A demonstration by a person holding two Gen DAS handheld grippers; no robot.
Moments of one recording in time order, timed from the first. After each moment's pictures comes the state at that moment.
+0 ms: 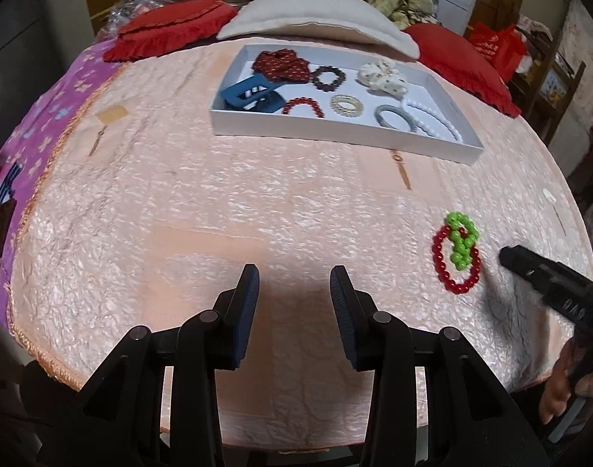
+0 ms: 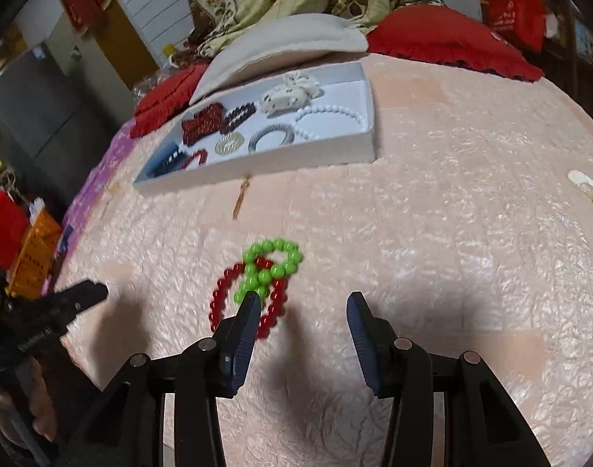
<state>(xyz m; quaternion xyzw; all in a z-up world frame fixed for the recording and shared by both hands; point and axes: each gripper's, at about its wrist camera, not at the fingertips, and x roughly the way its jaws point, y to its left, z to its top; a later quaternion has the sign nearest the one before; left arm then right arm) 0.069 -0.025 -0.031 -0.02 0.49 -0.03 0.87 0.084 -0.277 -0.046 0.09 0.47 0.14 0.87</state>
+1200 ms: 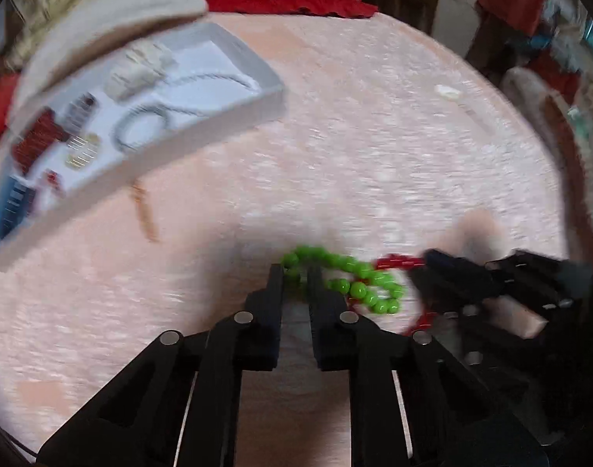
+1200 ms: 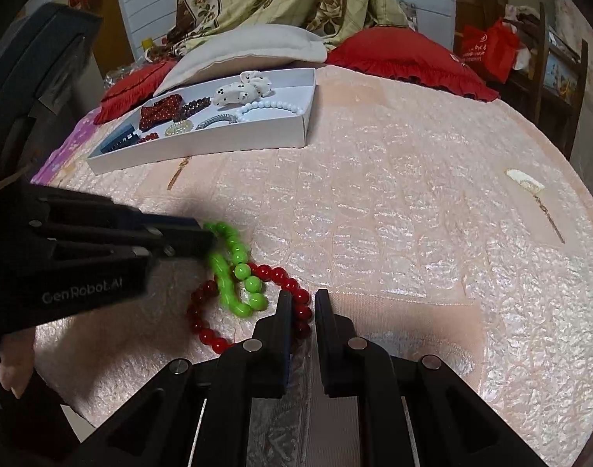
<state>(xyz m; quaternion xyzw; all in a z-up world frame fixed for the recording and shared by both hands) 0.127 -0.193 -0.060 0.14 0.51 -0.23 0.82 0.052 -0.303 -0.065 0.02 0.44 0.06 0.90</state>
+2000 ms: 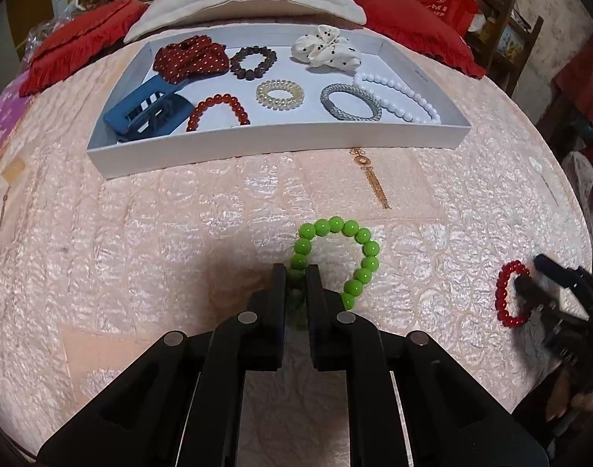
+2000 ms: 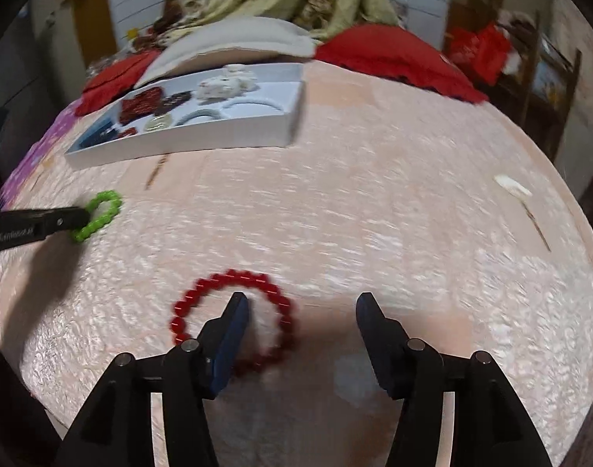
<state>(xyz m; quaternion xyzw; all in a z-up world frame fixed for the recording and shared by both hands) 0.146 -0.058 -0.071 0.02 0.51 -0.14 0.85 0.065 -0.308 -0.065 0.00 0.46 0.02 0.89</state>
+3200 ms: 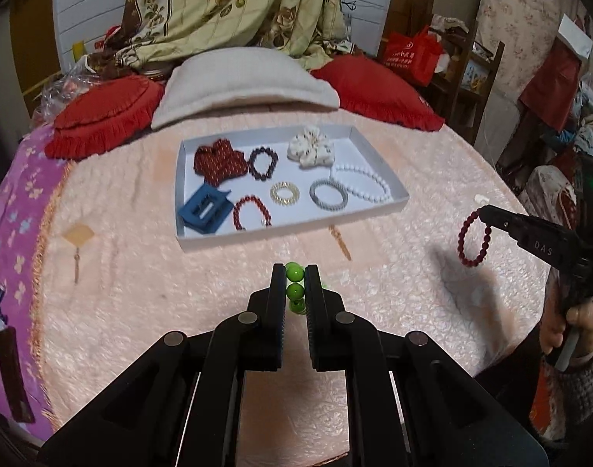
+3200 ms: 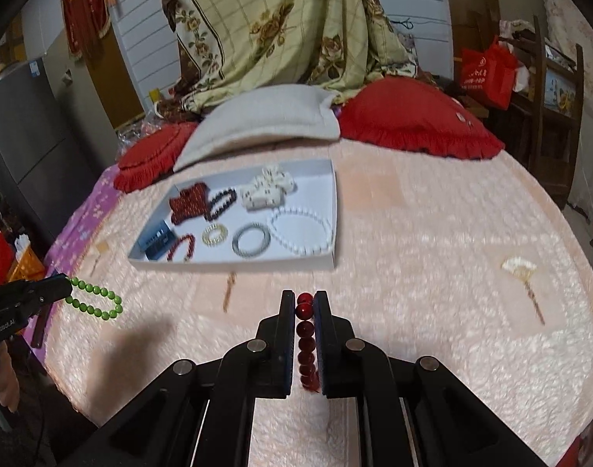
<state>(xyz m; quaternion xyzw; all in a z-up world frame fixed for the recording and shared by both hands) 0.105 -0.009 0.065 0.02 0.43 -0.17 0.89 0.096 -0.296 0.049 0.07 0.39 0.08 0.91</state>
